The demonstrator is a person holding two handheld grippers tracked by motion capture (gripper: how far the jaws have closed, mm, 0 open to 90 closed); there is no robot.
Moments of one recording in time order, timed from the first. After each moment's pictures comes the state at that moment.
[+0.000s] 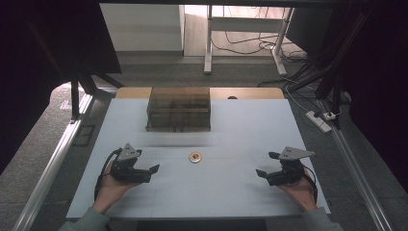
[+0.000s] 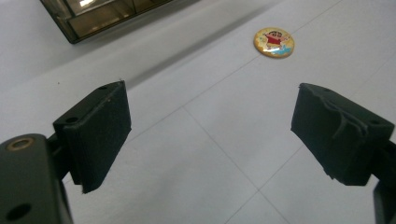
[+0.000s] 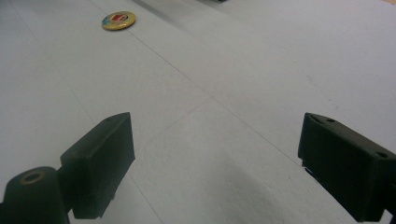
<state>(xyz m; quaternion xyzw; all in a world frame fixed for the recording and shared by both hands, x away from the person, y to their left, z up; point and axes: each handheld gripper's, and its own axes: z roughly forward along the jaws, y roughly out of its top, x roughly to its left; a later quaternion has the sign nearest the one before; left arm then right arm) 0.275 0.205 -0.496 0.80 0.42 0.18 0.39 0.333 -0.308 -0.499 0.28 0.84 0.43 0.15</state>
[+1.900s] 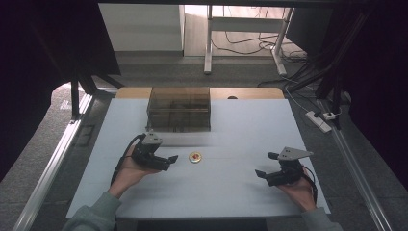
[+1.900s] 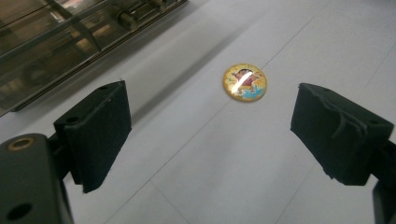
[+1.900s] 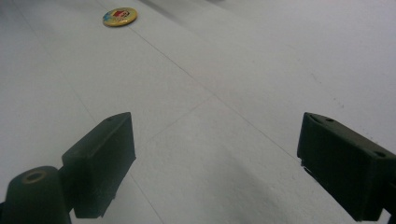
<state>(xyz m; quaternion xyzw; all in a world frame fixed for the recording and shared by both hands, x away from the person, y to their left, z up) 0.321 0.157 -0.476 0.84 0.37 0.15 0.38 0.333 -0.306 -0.501 0.28 0.85 0.43 0.15</state>
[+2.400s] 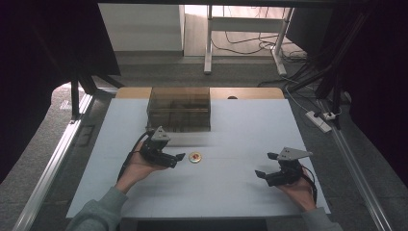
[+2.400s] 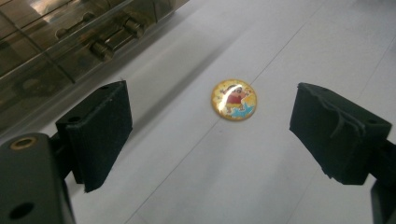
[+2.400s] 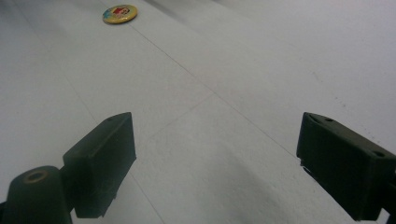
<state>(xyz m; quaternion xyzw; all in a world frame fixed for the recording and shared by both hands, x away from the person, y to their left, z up) 0.333 0.139 -0.472 0.85 0.35 0.14 0.37 0.333 -0.306 -0.502 0.28 0.85 0.42 0.15</state>
